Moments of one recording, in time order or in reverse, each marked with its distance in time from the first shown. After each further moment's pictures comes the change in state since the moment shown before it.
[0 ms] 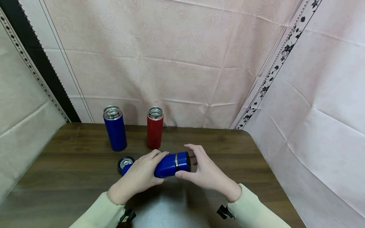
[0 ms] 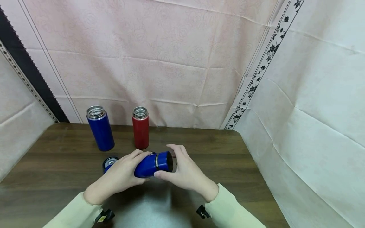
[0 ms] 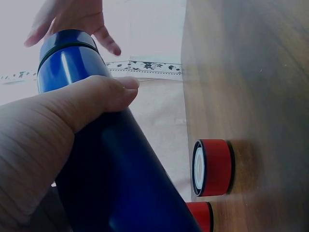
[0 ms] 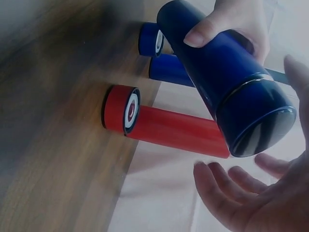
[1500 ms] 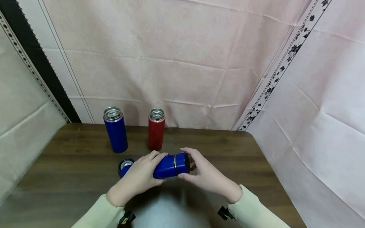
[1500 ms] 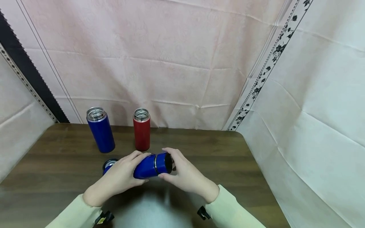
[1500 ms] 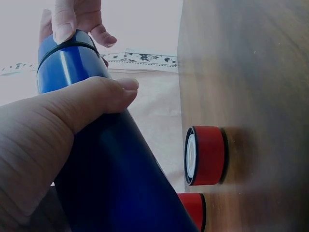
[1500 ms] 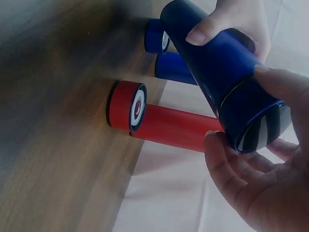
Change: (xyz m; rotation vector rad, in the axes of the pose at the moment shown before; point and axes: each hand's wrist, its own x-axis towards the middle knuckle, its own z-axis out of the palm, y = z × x) left_hand 0.006 -0.013 0.002 -0.019 -0.015 -0.044; right_hand 0.016 0.011 0.001 -0.002 -0.091 -0.102
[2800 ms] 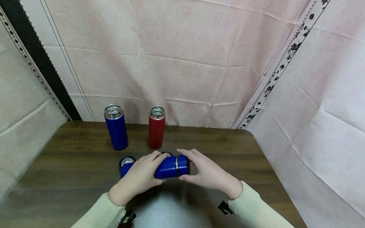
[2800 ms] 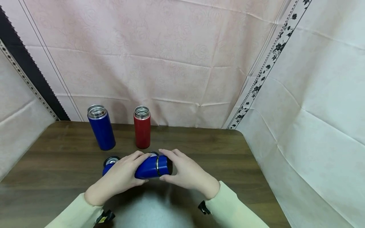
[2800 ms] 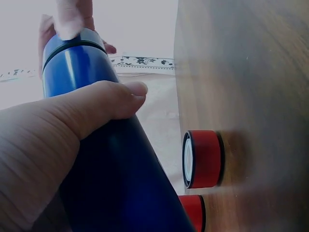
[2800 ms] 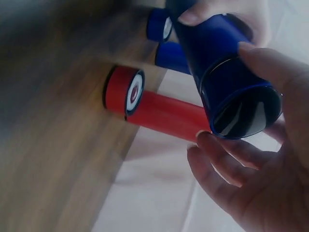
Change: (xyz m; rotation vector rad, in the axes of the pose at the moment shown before) left_hand -0.007 0.000 0.004 0.046 -0.012 0.048; right_hand -0.001 -0.004 -0.003 -0.237 -0.076 -0.005
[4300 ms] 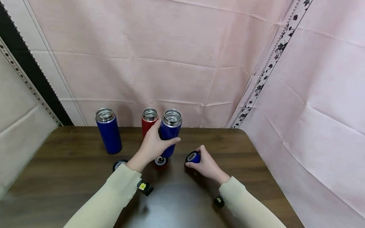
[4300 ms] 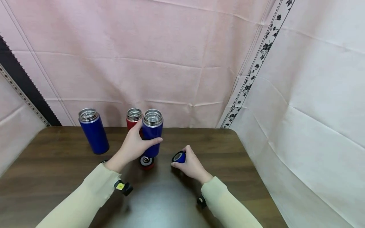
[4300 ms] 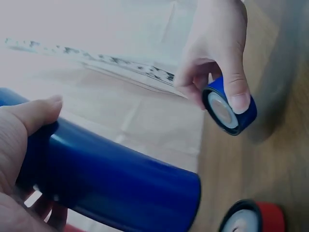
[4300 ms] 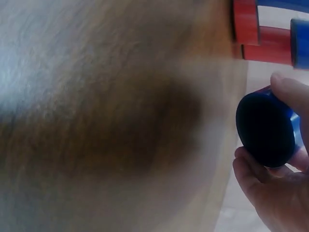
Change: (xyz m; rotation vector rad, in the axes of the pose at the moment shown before) left_hand 0.093 0.014 -0.019 -0.595 0.297 -0.191; right_hand 0.014 0.117 0.046 0.250 0.226 0.324
